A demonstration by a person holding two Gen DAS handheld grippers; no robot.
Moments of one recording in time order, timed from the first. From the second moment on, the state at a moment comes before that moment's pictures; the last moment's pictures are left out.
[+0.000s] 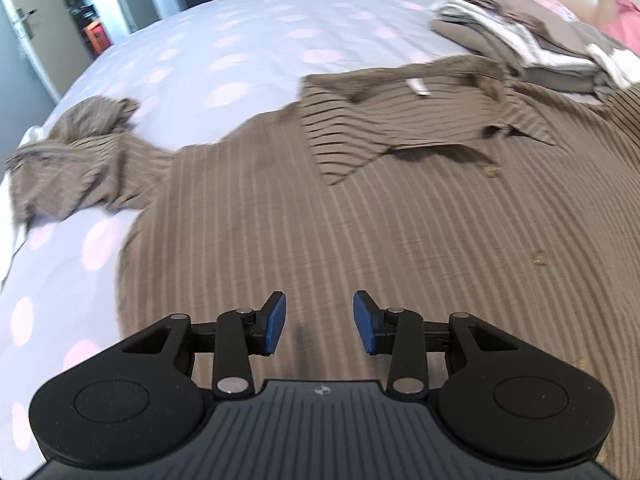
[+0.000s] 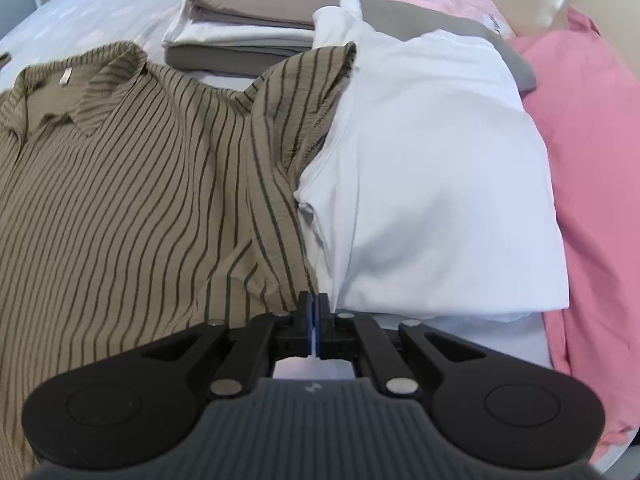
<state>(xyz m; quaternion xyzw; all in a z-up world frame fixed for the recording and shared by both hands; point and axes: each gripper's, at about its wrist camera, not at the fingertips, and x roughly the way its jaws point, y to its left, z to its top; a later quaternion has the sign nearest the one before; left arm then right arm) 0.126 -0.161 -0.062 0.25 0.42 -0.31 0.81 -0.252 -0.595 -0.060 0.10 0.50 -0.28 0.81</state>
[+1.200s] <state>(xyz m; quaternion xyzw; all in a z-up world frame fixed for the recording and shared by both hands) 0.295 -0.057 -0.087 0.13 0.45 -0.21 0.86 0.025 -0.417 -0.094 0.04 0.53 -0.05 0.84</state>
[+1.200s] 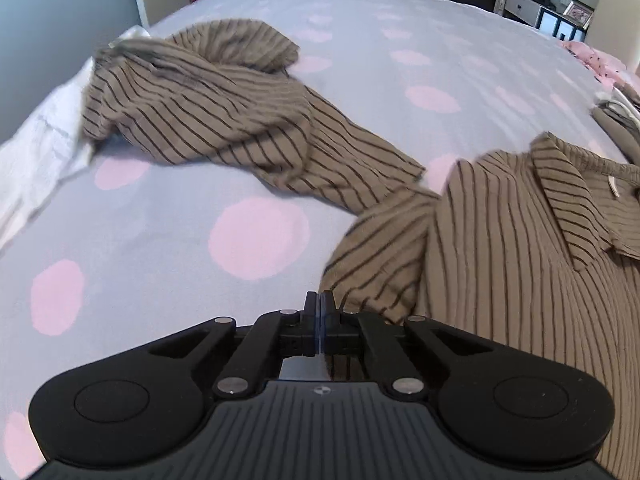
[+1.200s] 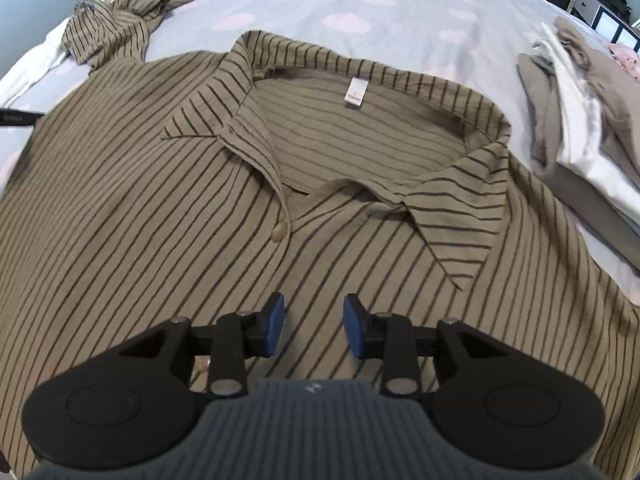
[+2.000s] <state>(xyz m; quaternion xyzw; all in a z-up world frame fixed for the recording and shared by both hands) 0.321 -0.088 -0.073 0.13 0.40 -0.31 0.85 0.047 -0.432 -0.111 0.07 0.54 -0.04 0.84</state>
